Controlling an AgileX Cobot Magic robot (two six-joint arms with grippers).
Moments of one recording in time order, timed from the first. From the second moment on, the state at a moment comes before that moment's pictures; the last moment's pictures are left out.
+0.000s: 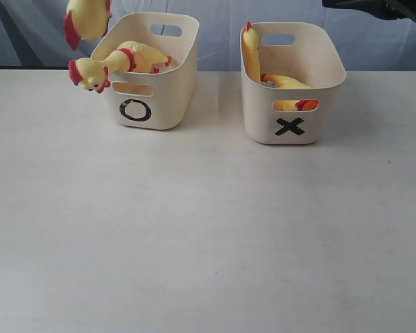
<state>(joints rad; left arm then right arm) -0.36 1.80 -2.00 -0.13 1.25 0.24 0.27 1.12 -1.07 0.73 0.63 -0.60</state>
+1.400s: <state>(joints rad) -0.34 1.55 -1.58 0.00 0.80 0.14 0.27 1.12 -1.07 0.73 0.63 -0.60</state>
